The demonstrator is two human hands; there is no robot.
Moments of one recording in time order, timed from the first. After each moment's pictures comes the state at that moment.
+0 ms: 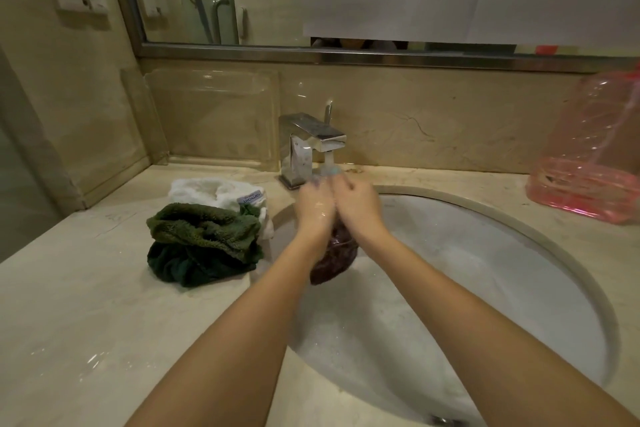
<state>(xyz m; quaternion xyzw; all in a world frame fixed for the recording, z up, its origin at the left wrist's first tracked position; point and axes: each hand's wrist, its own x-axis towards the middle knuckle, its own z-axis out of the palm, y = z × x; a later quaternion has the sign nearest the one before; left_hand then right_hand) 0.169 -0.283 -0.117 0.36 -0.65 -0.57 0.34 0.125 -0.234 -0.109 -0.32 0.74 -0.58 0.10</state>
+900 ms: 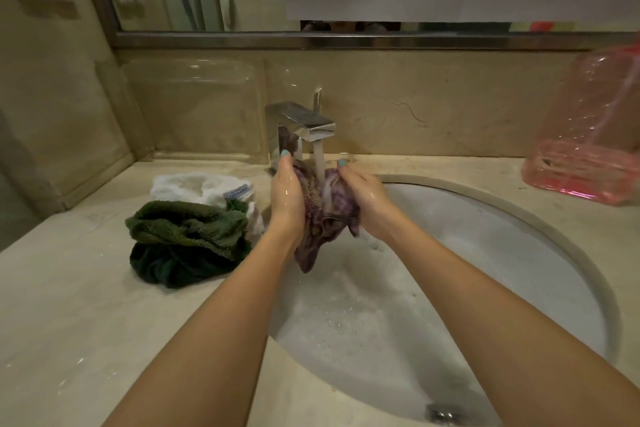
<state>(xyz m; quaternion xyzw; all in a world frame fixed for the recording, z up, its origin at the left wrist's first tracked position) 0.179 -0.300 -0.114 0.32 -0.48 -0.73 0.37 0.086 -0.231 -0.121 -0.24 0.63 -0.67 0.30</state>
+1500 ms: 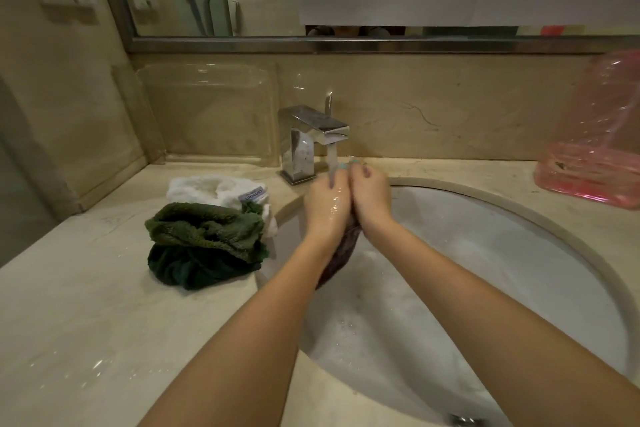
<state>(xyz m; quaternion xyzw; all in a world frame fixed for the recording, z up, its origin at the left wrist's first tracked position) 0.175 -0.269 -0.111 0.32 -0.68 -0.55 0.37 0.111 -0.247 -0.115 -0.21 0.72 -0.65 0.10</state>
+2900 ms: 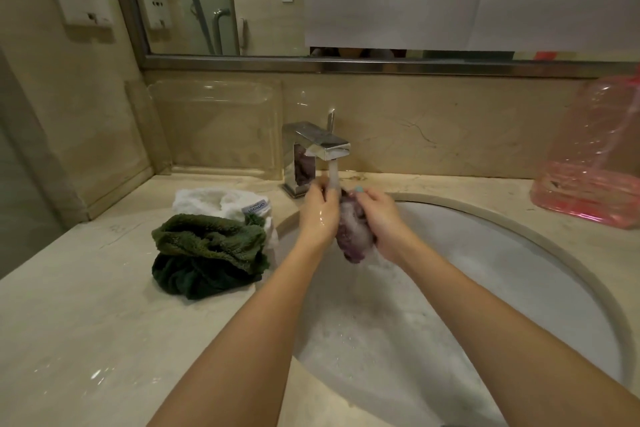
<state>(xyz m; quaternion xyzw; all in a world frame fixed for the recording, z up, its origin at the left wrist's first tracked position) 0.171 -0.293 -0.118 0.31 -0.71 -0.51 0.36 0.104 -0.220 -0.113 -0.24 0.65 -0.68 0.26</state>
